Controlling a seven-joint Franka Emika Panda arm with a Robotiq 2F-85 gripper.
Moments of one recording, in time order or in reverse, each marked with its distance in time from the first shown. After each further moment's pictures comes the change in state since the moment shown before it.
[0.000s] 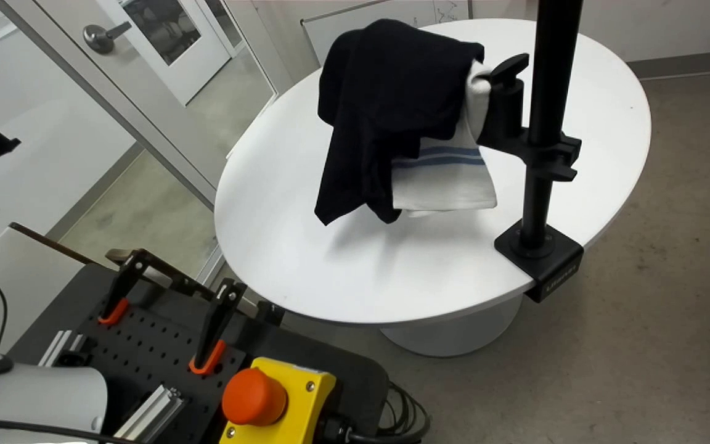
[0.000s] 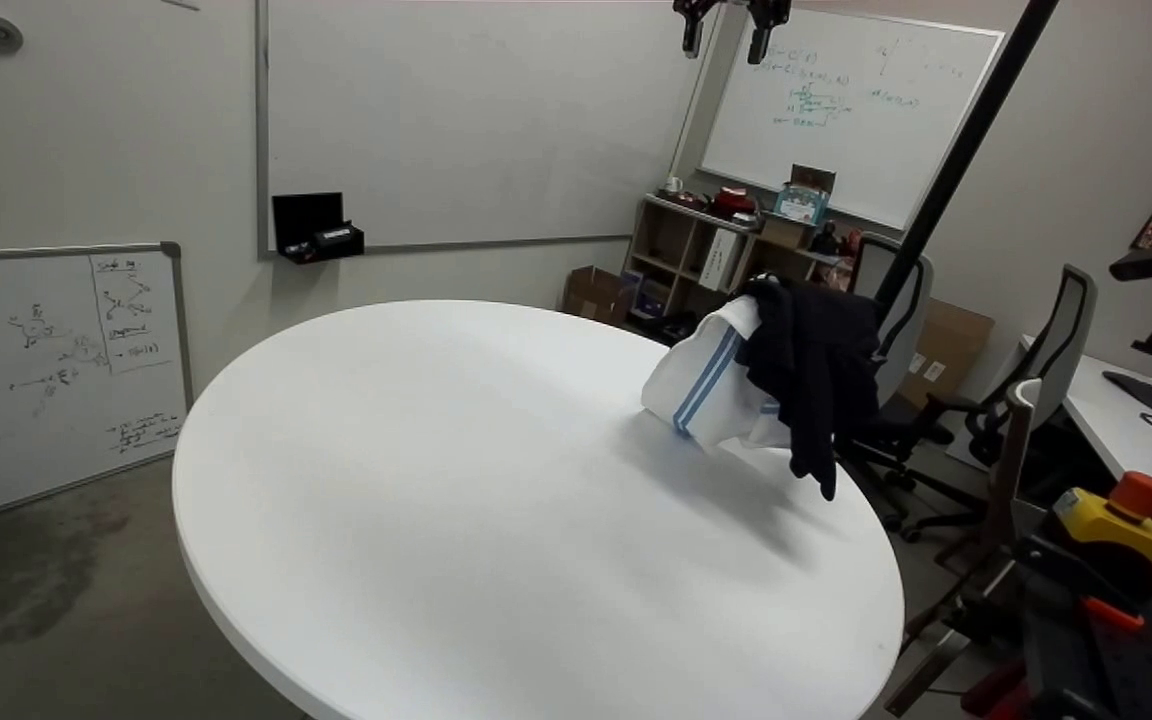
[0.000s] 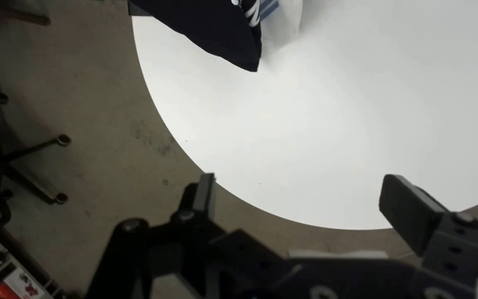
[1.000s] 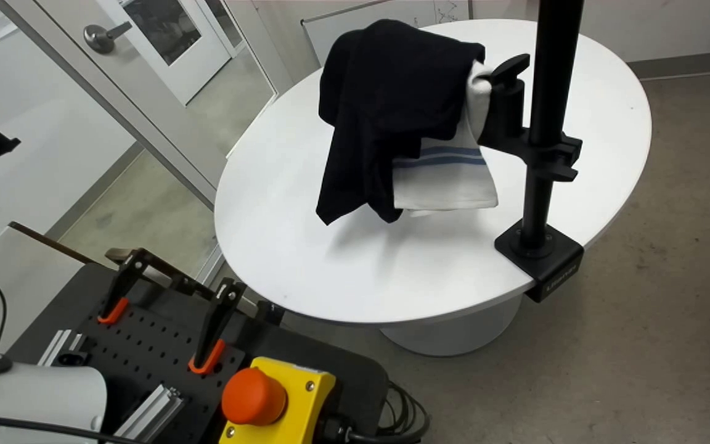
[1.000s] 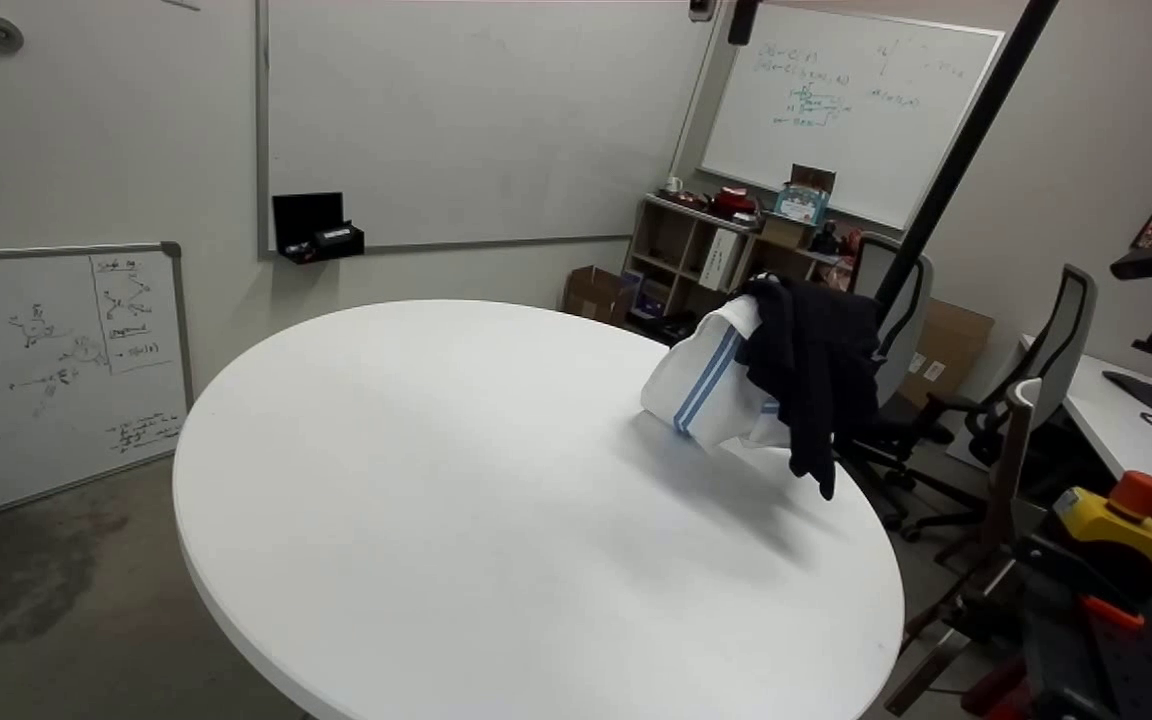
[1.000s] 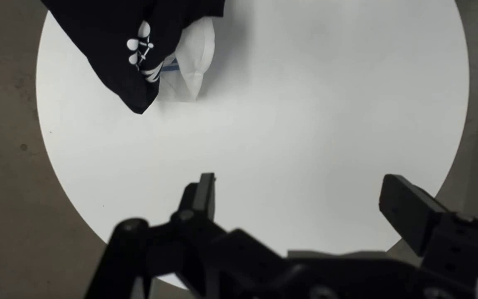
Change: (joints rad) arm 0.069 -0.411 0.167 -0.641 0.038 0.166 -0.355
